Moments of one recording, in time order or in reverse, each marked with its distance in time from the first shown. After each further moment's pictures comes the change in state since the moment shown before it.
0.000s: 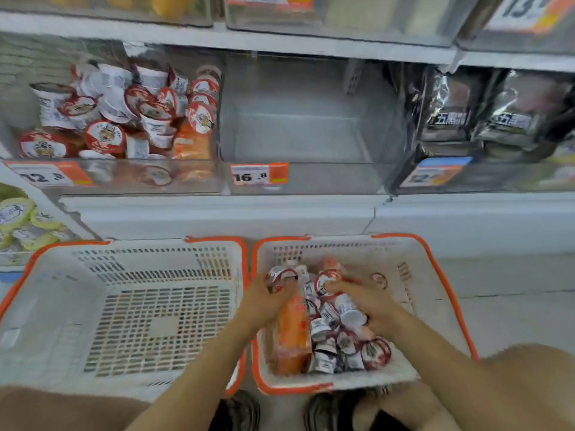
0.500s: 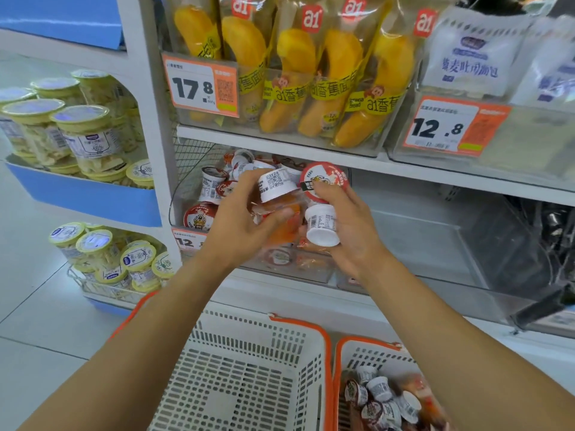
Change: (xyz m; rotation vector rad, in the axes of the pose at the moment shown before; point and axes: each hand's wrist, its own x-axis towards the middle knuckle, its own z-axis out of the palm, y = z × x) left_hand -0.003 0.171 -0.278 0.152 0.491 0.911; right_hand -0.018 -0.274 0.248 0.340 -0.383 -0.610
